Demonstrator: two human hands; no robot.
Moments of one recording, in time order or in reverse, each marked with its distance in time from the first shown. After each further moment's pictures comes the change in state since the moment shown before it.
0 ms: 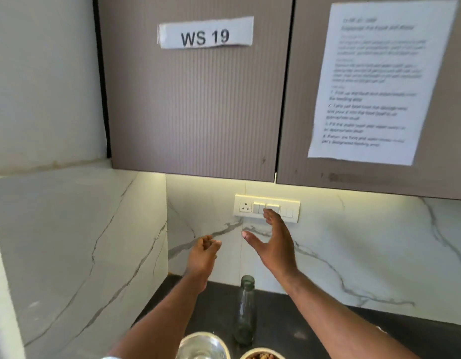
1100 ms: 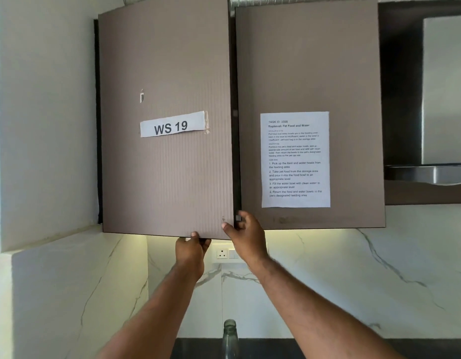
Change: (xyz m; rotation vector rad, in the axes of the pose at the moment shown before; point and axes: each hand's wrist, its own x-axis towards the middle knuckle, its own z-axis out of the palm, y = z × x) left_hand -0.074 0.190 0.027 -0.624 0.068 0.049; right_hand 0.024 -0.159 -0.089 0.260 0.123 0.157
